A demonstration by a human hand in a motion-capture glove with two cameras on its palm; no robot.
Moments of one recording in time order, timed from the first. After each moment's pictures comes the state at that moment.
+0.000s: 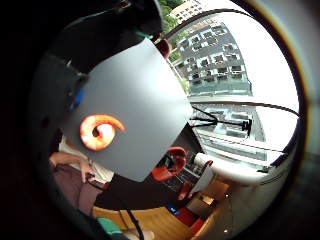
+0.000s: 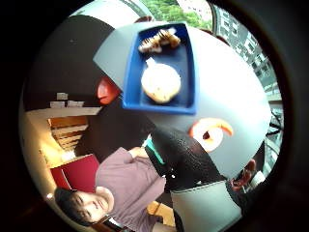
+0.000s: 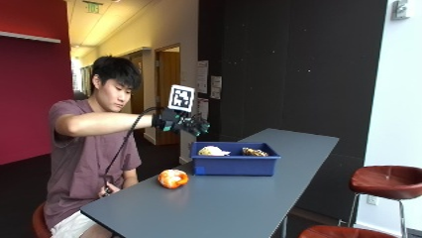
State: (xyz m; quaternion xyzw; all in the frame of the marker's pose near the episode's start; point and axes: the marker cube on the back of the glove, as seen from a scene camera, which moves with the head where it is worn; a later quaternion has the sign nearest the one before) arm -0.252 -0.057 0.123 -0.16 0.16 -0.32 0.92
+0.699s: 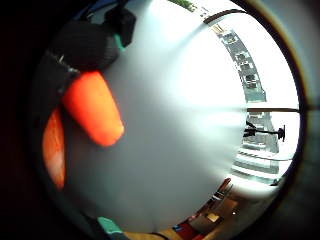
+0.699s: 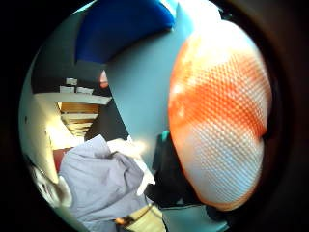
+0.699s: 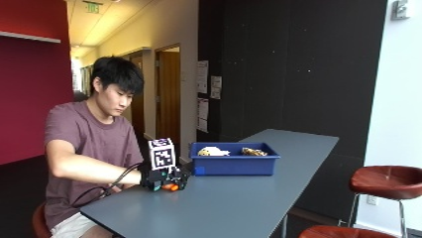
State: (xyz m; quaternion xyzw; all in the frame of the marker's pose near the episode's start) arm -0.136 -0.015 0.316 -0.06 0.11 -0.38 0.92
